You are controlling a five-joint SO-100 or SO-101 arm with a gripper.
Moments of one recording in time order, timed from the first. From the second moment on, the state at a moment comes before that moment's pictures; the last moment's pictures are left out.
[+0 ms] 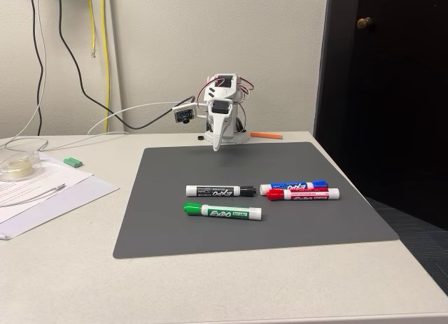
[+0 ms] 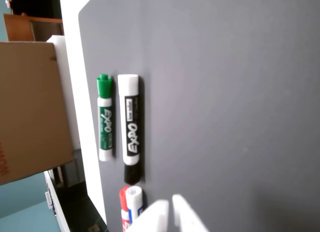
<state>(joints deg) 5.8 188.3 179.7 42.1 -3.3</state>
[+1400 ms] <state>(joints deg) 1.5 106.3 121.8 36.7 -16.4</state>
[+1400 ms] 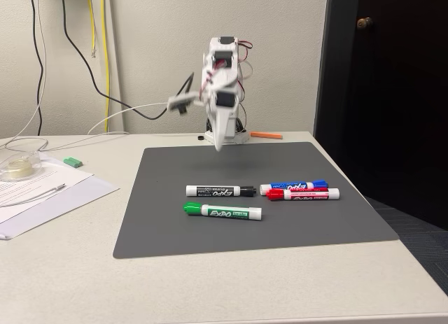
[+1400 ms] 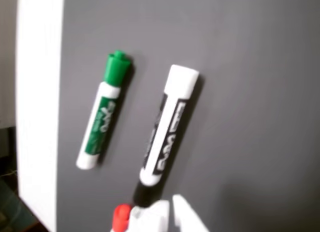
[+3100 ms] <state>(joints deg) 2.8 78.4 101.9 39.5 -32.5</state>
